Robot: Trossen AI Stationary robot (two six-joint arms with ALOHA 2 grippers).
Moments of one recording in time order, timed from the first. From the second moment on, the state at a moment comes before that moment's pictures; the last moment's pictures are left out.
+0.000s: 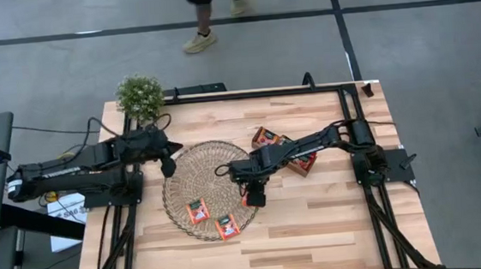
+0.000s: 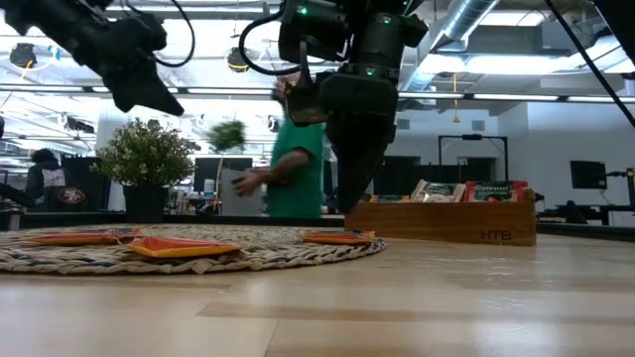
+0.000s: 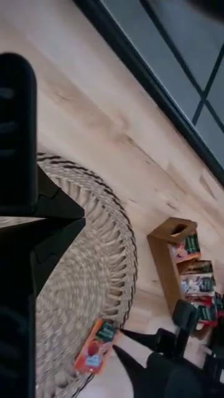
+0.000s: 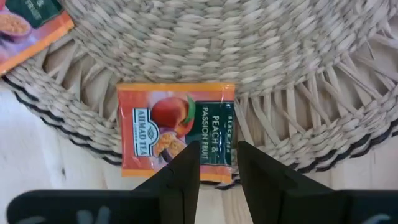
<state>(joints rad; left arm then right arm) 0.24 0.59 0.50 -0.44 -0.17 -0.20 0.09 2.09 1.58 -0.83 -0.06 0.18</state>
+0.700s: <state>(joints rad) 0.24 0.47 0.45 -0.44 -0.08 -0.22 0.08 2.12 1.58 -0.83 -0.11 0.16</state>
